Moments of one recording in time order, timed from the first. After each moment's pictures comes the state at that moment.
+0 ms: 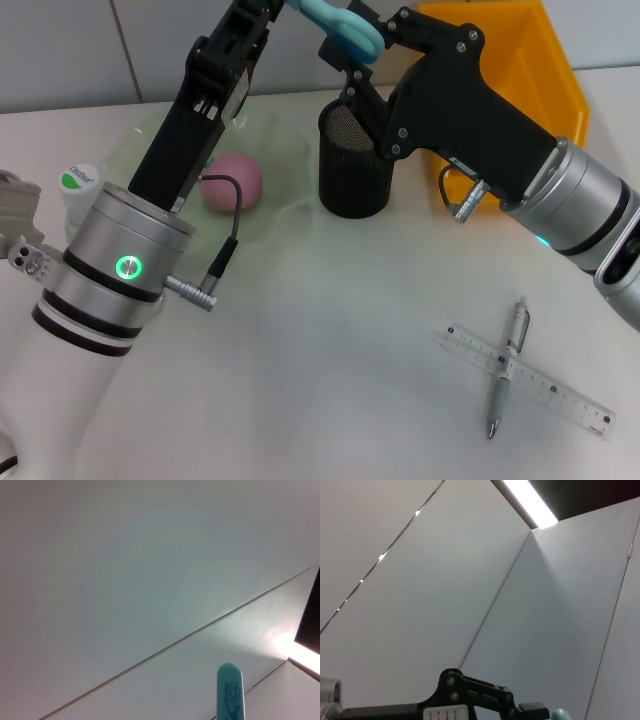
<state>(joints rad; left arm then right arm) -0.46 -2.08 2.47 0.67 -0.64 1.35 -1.18 0.73 2.09 -0.38 0.02 -1.58 -1.76 0.05</state>
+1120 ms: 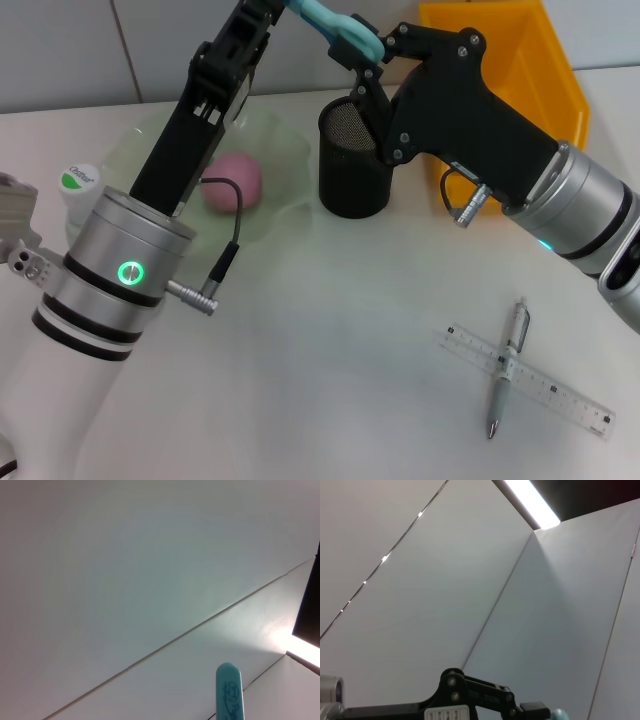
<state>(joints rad) -0.46 -2.08 2.48 0.67 -0.64 1.35 -1.14 0.72 2.09 -0.39 0.02 -1.59 -1.77 0.05</state>
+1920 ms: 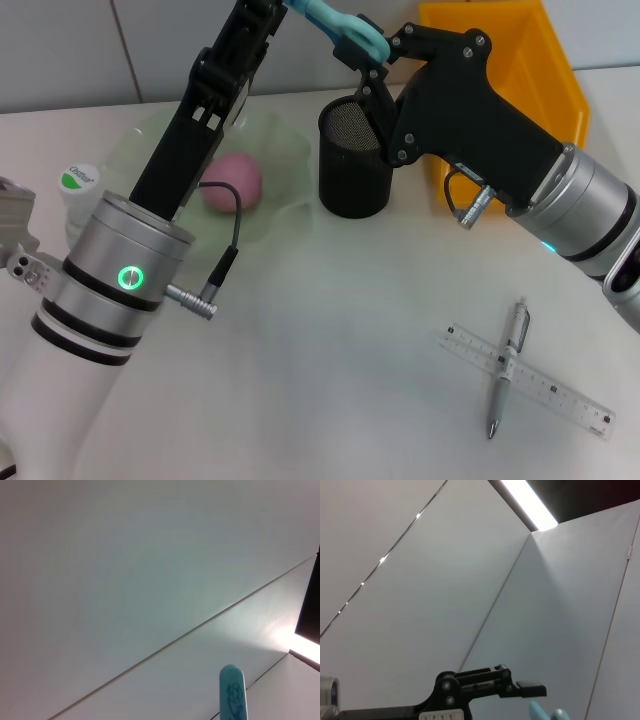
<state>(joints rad) -0.45 -2.08 2.48 0.67 -0.64 1.35 -1.13 0.71 2.09 -0.38 0.02 -1.59 -1.78 0.05</state>
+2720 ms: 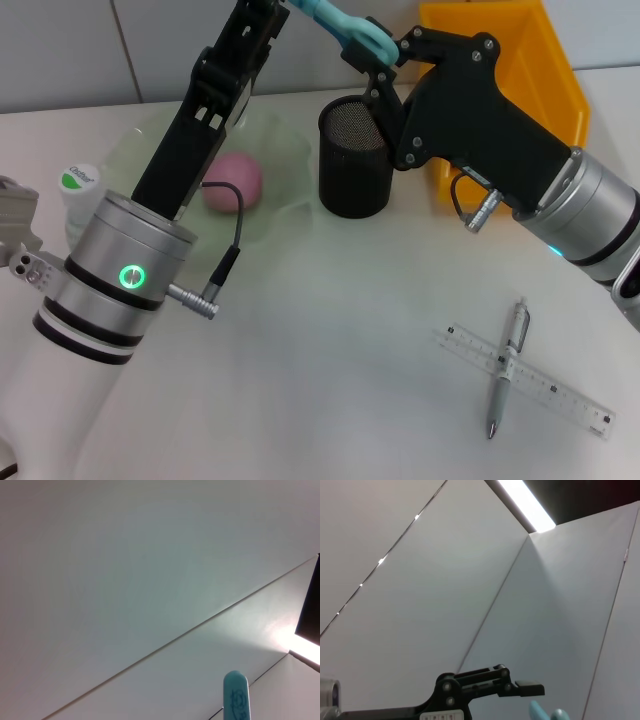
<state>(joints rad) -0.45 -2.08 2.48 0.68 -0.64 1.35 -1.14 0.70 2.09 -0.38 0.02 -1.59 -1.79 0.05</state>
